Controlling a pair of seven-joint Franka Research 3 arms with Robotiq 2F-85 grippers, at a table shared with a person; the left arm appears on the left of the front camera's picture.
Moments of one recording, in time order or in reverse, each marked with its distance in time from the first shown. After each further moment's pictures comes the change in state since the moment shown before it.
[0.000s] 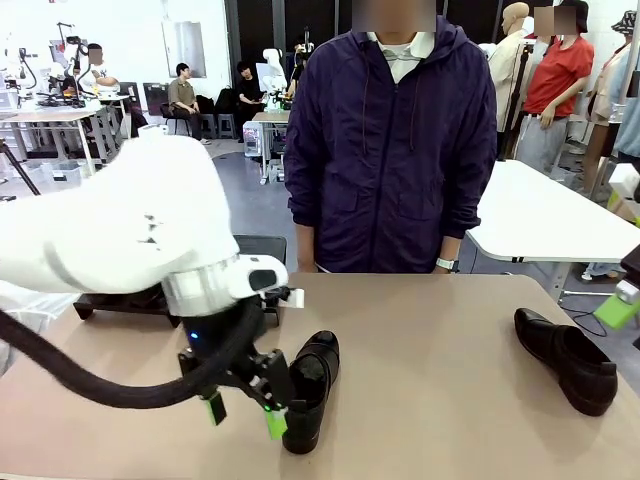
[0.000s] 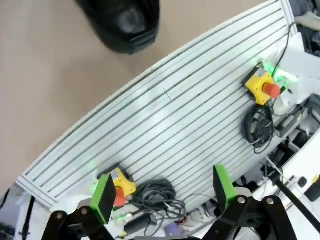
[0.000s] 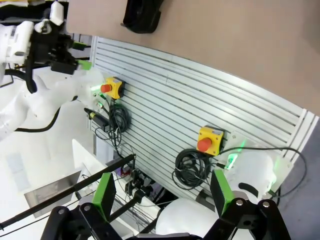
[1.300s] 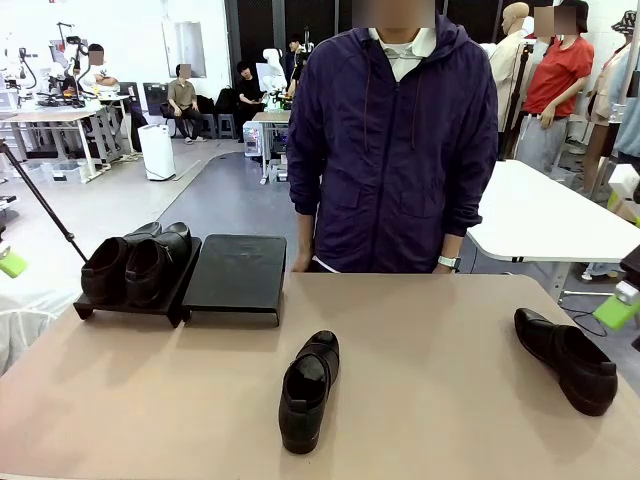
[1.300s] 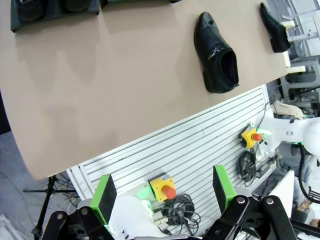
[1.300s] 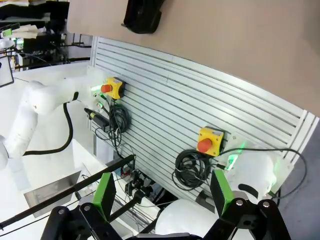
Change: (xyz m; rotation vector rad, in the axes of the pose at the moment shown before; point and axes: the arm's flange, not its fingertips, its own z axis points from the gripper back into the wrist) left arm -0.177 0.266 0.214 -0.159 -0.480 0.227; right arm 0.000 -0.001 -0.001 0.003 -0.002 0.003
